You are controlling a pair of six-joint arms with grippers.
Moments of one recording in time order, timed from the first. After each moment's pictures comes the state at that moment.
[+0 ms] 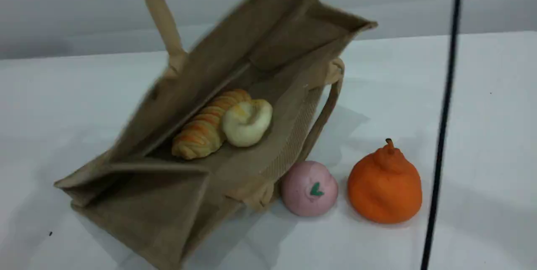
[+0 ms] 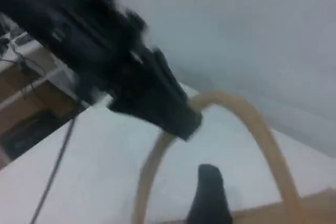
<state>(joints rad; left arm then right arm) -0.15 1.87 -1.79 -0.76 1.22 0.62 0.27 1.44 -1.30 1.08 0.63 -0.92</state>
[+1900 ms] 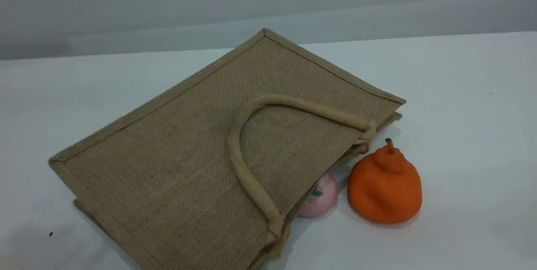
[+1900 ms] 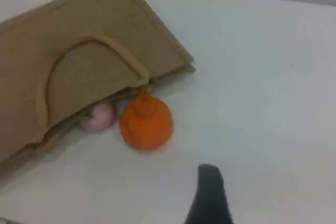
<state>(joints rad) -0.17 1.00 -1.28 -0.25 1.14 0.23 0.23 0.05 -0.53 0.00 1.08 0.08</state>
